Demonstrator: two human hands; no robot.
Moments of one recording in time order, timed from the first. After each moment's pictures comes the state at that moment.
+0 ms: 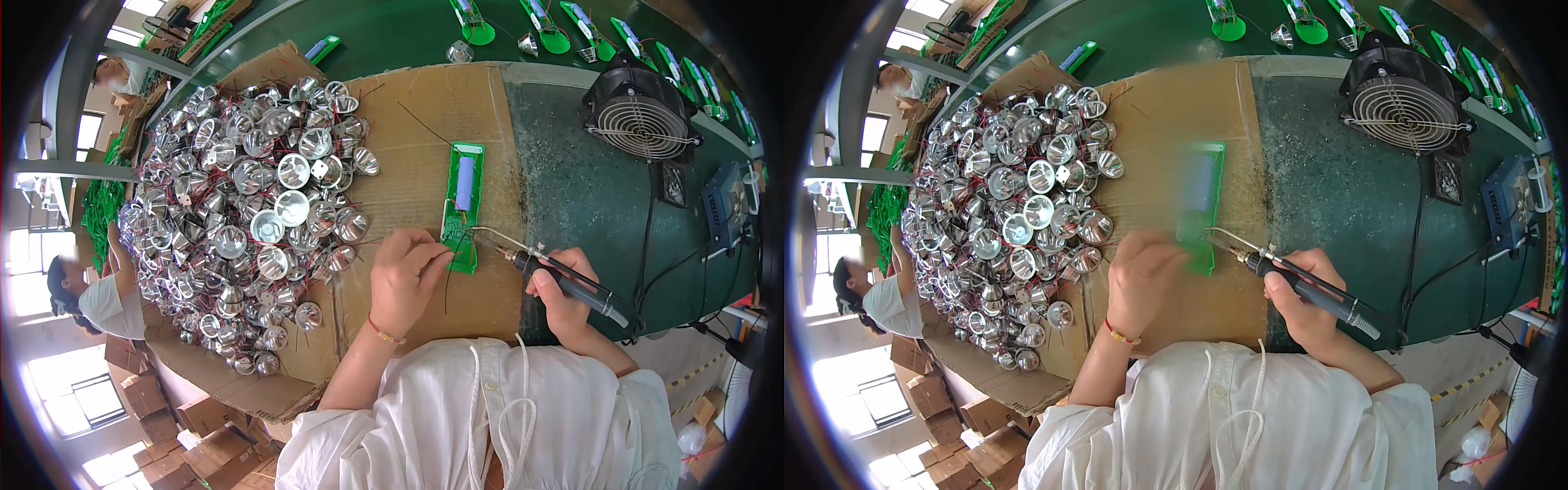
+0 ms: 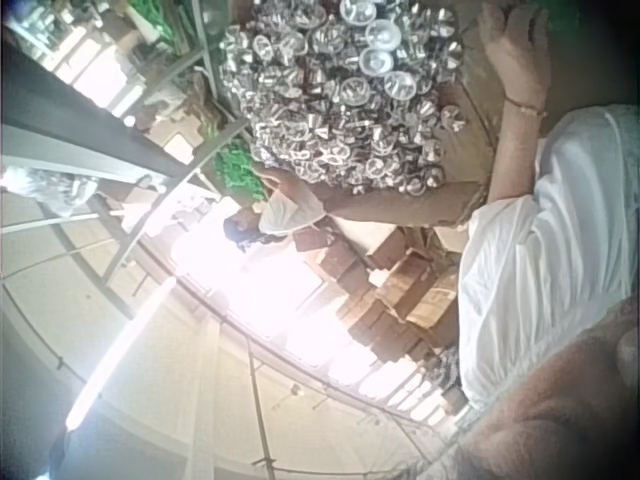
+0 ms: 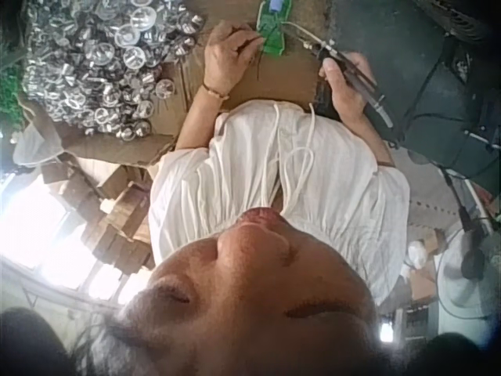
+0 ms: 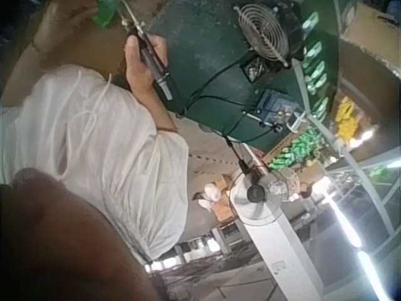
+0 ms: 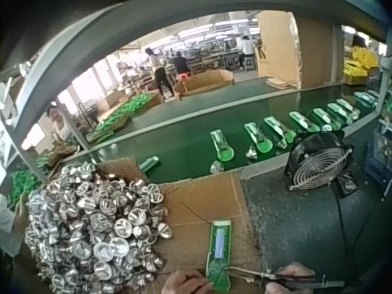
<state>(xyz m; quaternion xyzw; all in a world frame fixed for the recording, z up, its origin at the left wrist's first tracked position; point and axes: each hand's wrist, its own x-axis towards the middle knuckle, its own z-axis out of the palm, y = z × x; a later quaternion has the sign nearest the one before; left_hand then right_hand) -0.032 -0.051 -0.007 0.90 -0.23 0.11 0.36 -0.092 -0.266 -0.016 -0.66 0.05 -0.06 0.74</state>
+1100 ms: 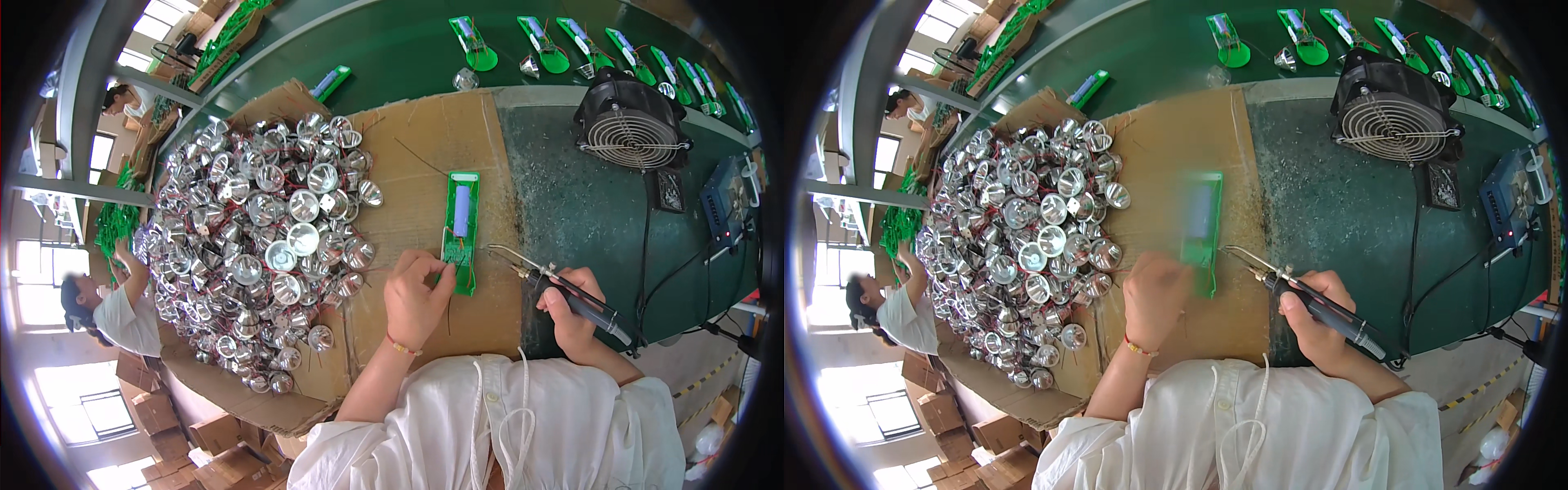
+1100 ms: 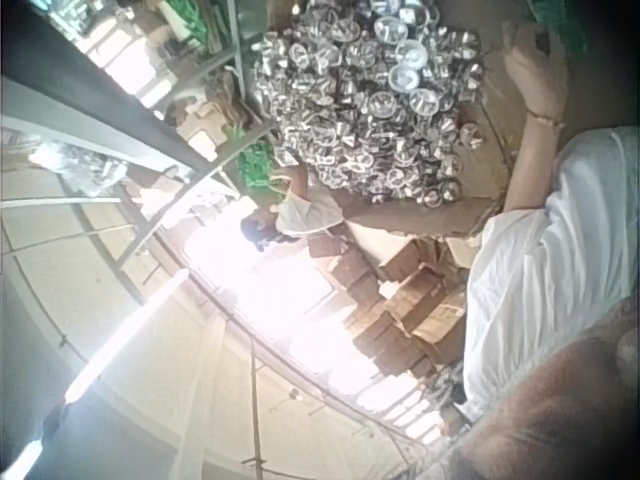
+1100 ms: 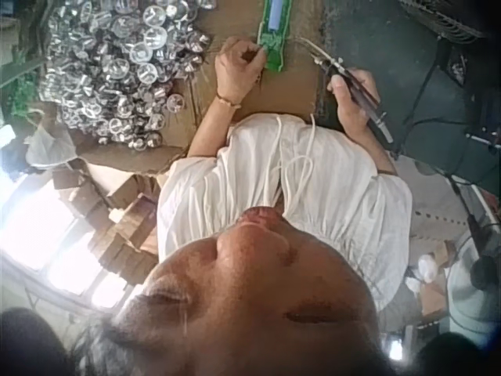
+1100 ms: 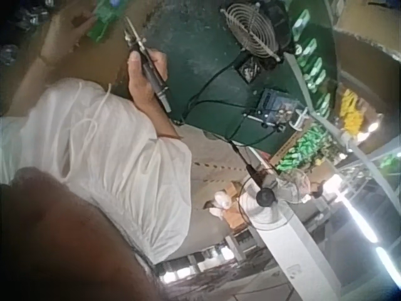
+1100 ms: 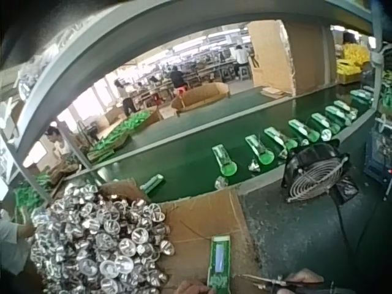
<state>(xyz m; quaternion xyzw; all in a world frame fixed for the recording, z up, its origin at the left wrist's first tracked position) -0.033 -0.071 -0.002 0.91 -0.09 0.07 0.40 -0.097 -0.281 -0.024 -0.68 0.03 -0.10 0.72</state>
